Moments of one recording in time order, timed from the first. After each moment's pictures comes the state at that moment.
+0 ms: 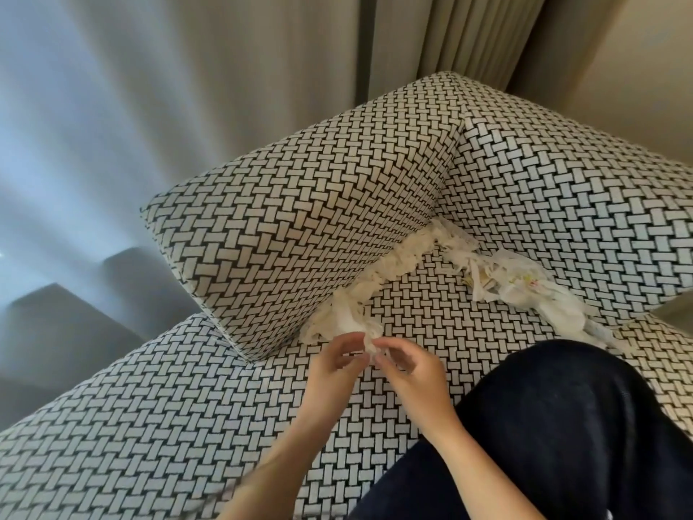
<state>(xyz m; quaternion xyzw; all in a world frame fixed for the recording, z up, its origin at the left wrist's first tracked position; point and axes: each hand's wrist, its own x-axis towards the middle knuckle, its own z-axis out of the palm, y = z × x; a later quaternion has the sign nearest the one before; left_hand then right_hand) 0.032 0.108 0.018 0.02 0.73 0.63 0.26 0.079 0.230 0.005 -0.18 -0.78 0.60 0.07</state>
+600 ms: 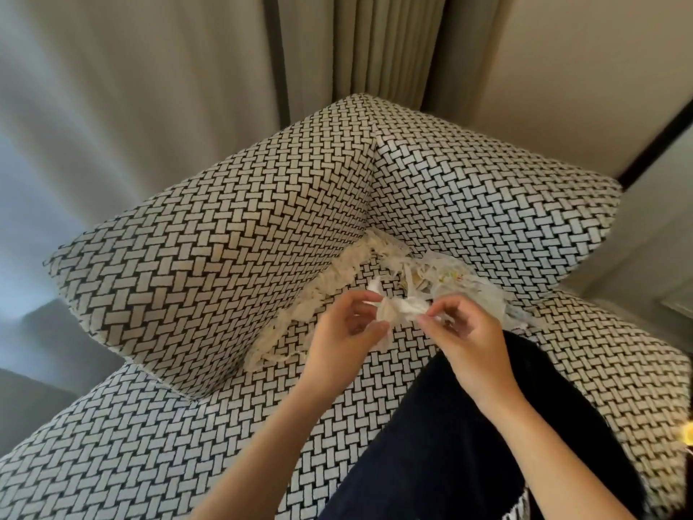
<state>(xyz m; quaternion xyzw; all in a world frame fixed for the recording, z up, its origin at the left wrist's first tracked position) 0.029 0.186 0.091 0.19 0.70 0.64 0.24 0.120 0.321 0.097 -0.21 -0.75 0.59 0.22</state>
